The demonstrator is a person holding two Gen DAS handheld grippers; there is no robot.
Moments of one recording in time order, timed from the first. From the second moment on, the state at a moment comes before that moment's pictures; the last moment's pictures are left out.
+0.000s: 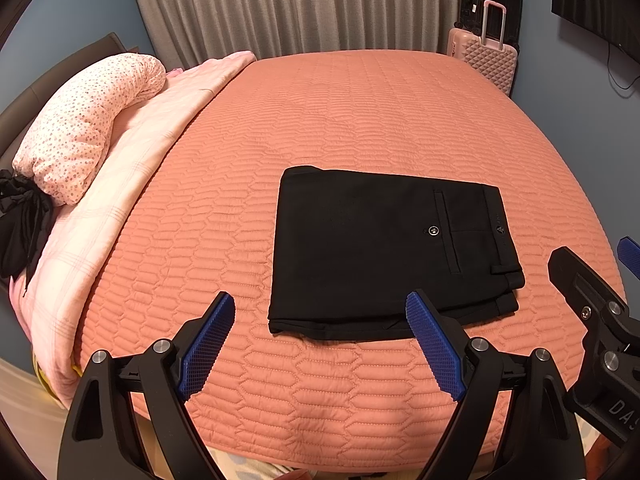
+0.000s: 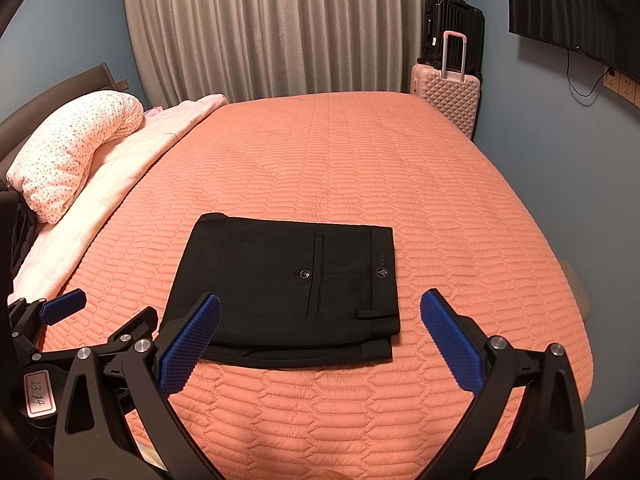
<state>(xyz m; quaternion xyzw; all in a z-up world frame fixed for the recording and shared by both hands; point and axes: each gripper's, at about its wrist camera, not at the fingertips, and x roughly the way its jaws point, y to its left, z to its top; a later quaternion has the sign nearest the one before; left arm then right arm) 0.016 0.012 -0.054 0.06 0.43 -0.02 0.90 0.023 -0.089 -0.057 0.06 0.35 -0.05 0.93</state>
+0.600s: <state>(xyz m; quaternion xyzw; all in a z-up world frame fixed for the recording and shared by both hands) 0.011 0.018 -0.054 0.07 0.40 -0.02 0.91 0.022 -0.085 -0.057 0.06 0.35 -0.05 0.93</state>
